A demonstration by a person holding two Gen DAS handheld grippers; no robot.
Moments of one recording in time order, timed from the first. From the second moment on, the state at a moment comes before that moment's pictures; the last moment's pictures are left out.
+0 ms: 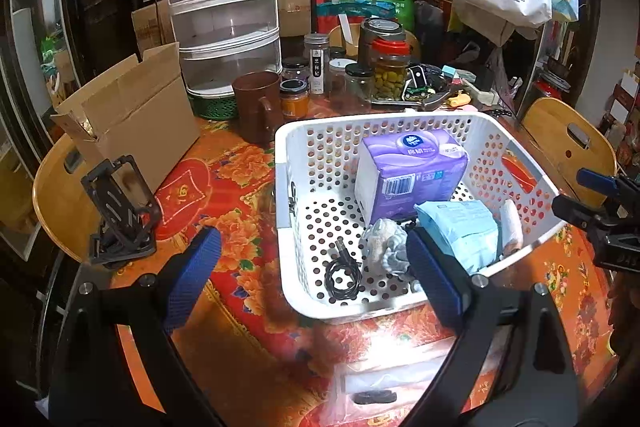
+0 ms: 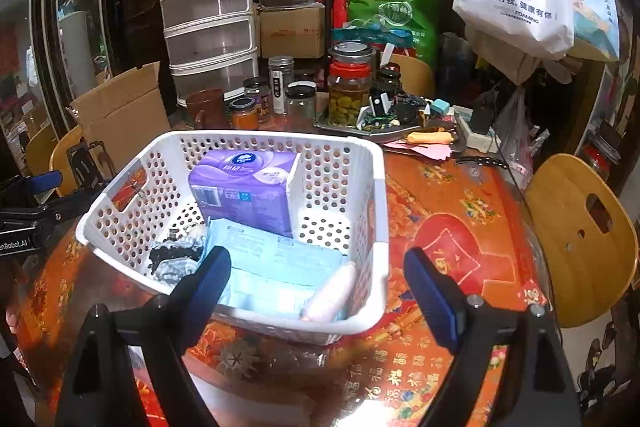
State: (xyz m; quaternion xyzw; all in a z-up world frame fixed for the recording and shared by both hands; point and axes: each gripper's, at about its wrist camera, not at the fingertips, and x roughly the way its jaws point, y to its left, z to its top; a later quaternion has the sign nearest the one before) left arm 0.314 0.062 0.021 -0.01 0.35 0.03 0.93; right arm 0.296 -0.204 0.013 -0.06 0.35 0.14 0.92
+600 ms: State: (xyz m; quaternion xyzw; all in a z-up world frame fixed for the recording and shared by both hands) left arm 0.216 0.049 -0.054 -0.01 0.41 0.01 0.91; right arm 0.208 -0.235 -0.042 -0.03 0.39 0.14 0.91
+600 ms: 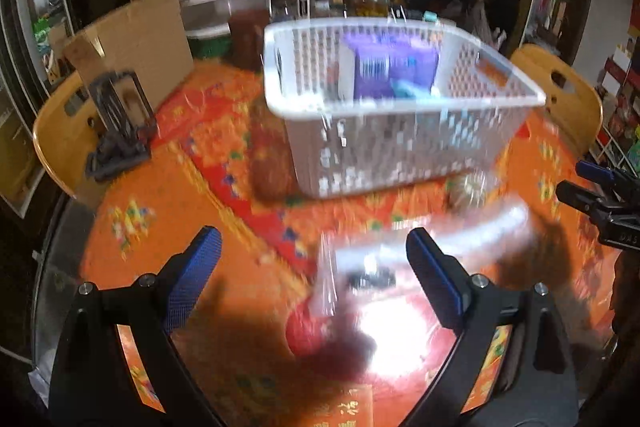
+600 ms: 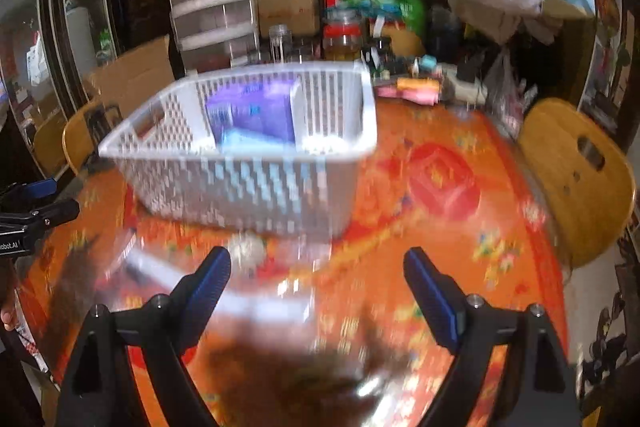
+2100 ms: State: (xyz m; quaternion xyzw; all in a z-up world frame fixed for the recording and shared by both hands) left arm 0.222 0.026 -0.127 -0.04 0.43 -0.04 0.90; right arm 0.189 -0.212 -0.118 -0.06 0.44 0.18 0.88
